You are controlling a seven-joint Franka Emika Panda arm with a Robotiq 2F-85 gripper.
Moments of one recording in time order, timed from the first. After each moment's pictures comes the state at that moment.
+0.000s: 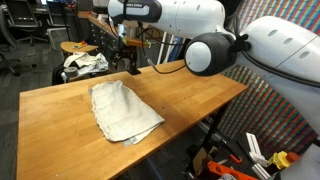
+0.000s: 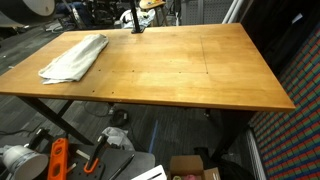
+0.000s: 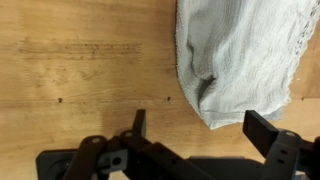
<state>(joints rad) 0.05 1.20 0.09 -0.45 0.08 1.58 0.01</state>
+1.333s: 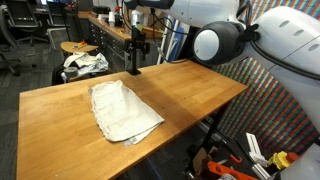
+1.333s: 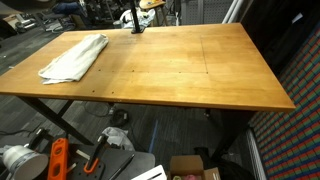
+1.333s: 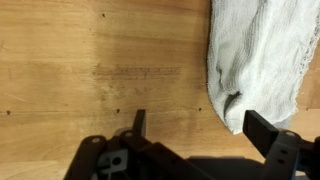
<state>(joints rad) -0.03 1.12 0.08 -0.45 0.08 1.44 -0.06</state>
